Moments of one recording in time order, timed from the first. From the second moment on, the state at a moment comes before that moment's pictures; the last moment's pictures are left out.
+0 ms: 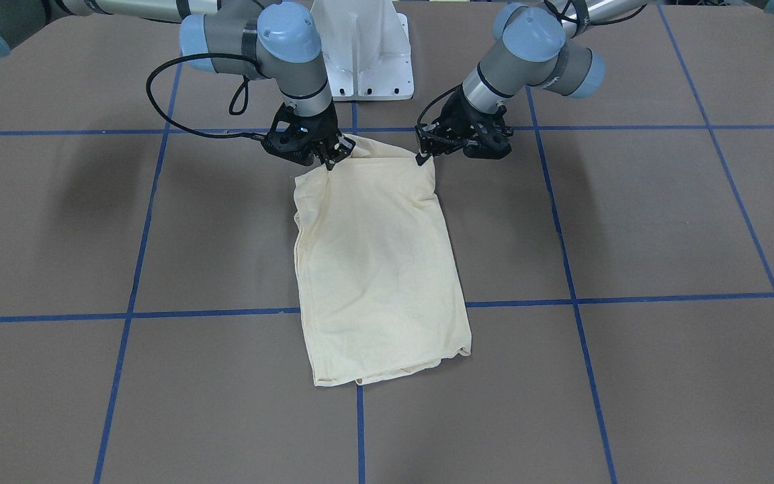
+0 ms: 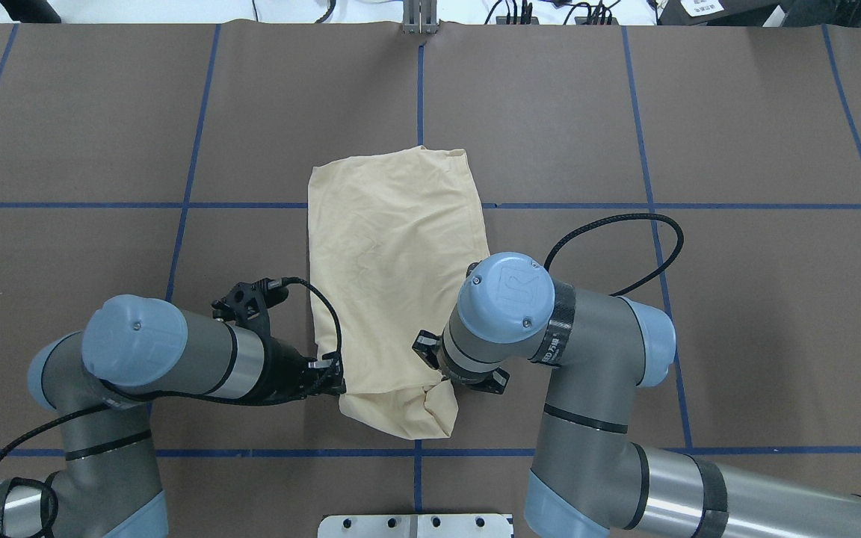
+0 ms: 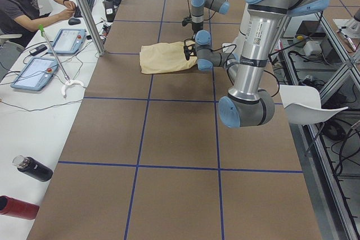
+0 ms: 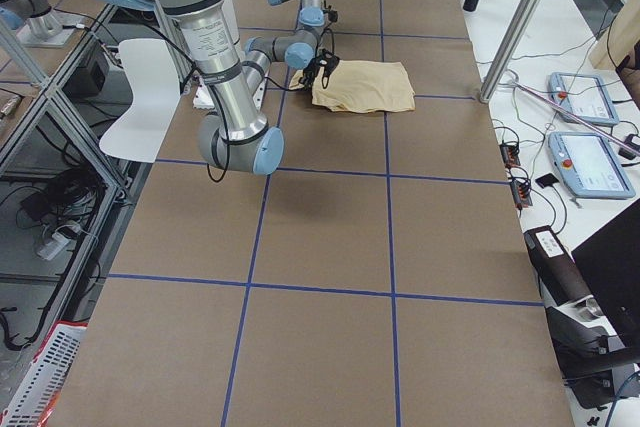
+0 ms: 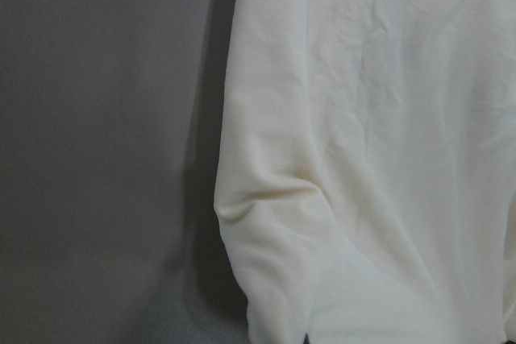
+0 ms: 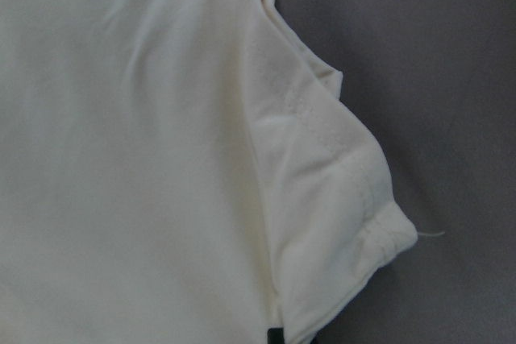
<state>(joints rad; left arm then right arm) -0.35 -1.88 -1.85 -2.24 -1.91 -1.68 0.36 -0.97 1.78 -1.53 1.92 1.82</state>
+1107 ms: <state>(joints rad) -0.41 -1.89 -1.99 -2.14 -1.92 -1.66 0.51 -0.93 1.81 -1.52 1.97 1.78</state>
